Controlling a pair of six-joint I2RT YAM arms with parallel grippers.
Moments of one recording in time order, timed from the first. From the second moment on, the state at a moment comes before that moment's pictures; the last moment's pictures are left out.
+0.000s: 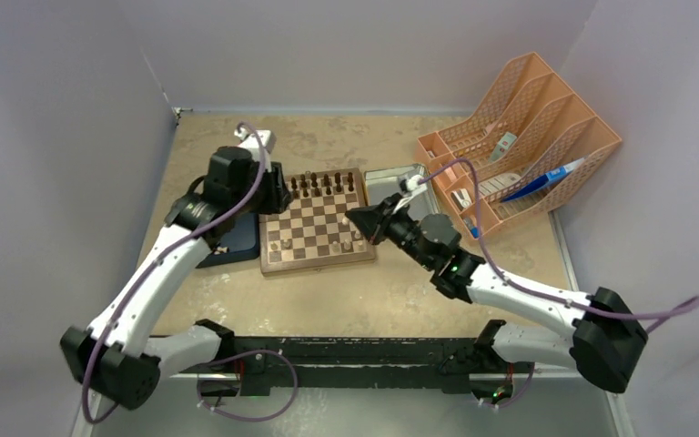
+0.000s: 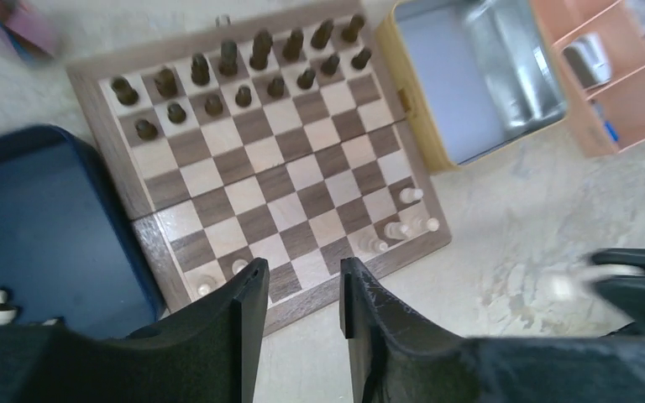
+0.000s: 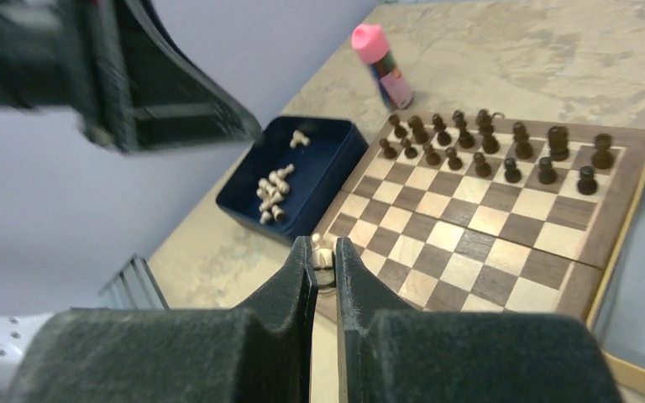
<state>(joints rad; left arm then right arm) -0.40 1.18 1.14 -0.64 0.06 -0.32 0.83 1.11 0.61 0.52 0.05 0.55</state>
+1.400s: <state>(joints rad) -0.40 0.64 1.23 -0.68 -0.03 -0.38 1.14 2.01 0.92 0.96 0.03 -0.05</state>
